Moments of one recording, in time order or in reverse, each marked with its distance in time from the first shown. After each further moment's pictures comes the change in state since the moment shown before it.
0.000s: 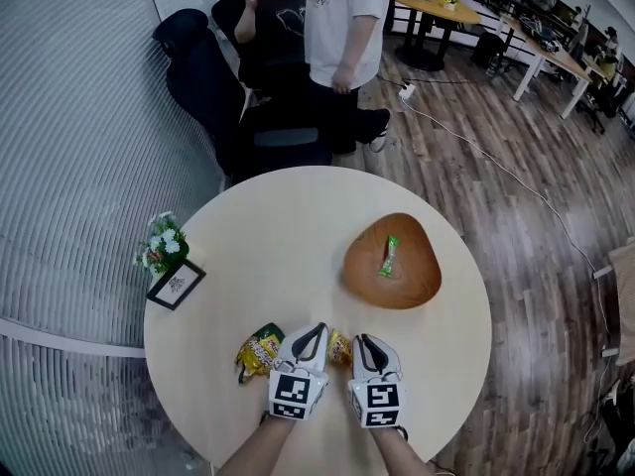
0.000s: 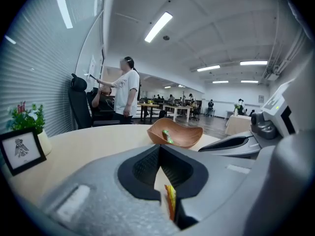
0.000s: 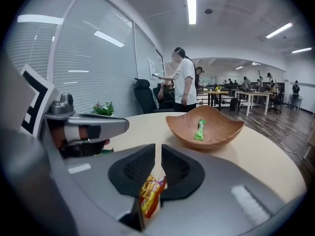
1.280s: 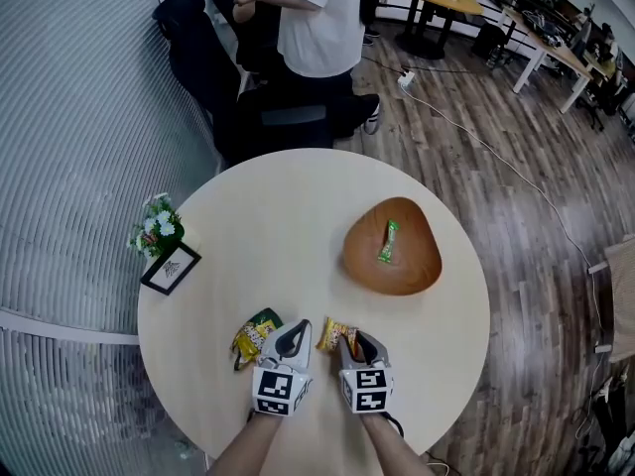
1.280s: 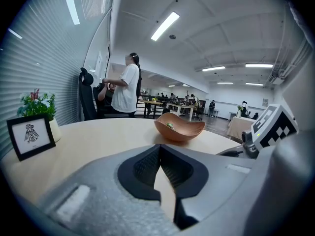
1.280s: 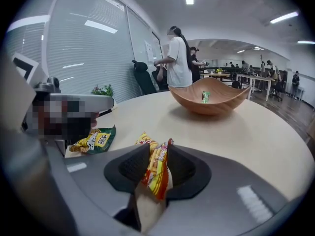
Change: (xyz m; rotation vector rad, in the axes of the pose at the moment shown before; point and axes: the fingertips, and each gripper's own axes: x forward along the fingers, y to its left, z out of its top) left arm -0.026 0.017 -0.034 -0.070 0.030 0.022; right arm 0.019 0.015 -0.075 0.063 0.188 0.031
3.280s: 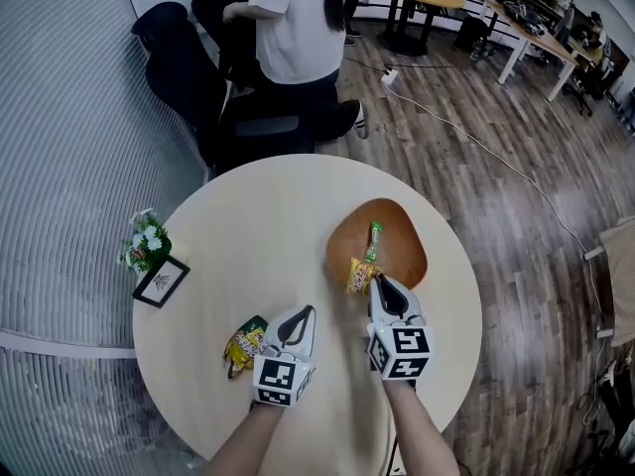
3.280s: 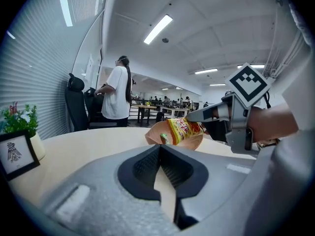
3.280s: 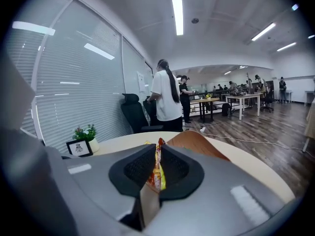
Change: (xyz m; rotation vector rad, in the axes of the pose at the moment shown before) left arm 0.038 -0.021 0.045 0.047 -0.043 -0.068; right arm -0.031 -0.083 0.171 0.035 -0.320 -0.083
